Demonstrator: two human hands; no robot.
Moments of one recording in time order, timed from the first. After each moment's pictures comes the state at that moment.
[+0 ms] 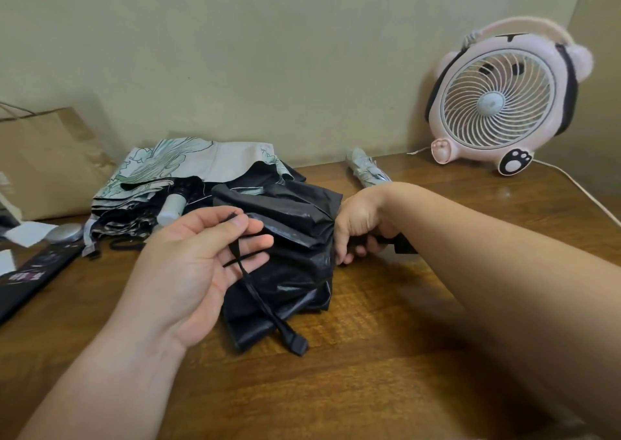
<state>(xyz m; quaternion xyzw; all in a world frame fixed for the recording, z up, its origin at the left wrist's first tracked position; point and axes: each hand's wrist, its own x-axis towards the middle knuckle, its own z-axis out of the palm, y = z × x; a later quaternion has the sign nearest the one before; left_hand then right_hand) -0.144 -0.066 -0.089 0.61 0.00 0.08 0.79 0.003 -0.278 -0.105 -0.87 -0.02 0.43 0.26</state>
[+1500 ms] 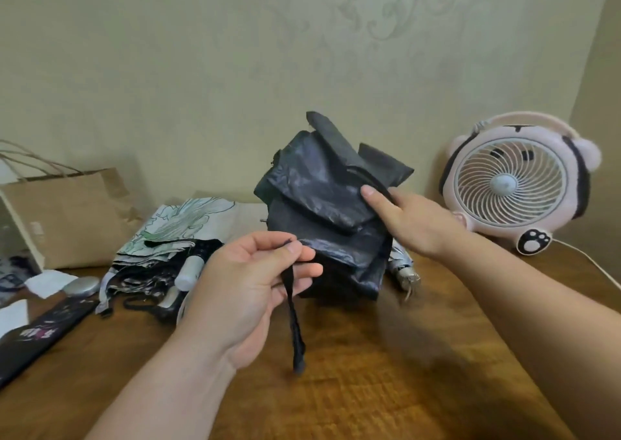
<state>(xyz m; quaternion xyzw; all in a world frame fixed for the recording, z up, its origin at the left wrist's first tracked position) -0.118 -0.095 -0.047 0.60 -0.01 0.08 0.80 -0.007 -0.318 -0.035 -0.94 -0.10 -0.15 0.29</state>
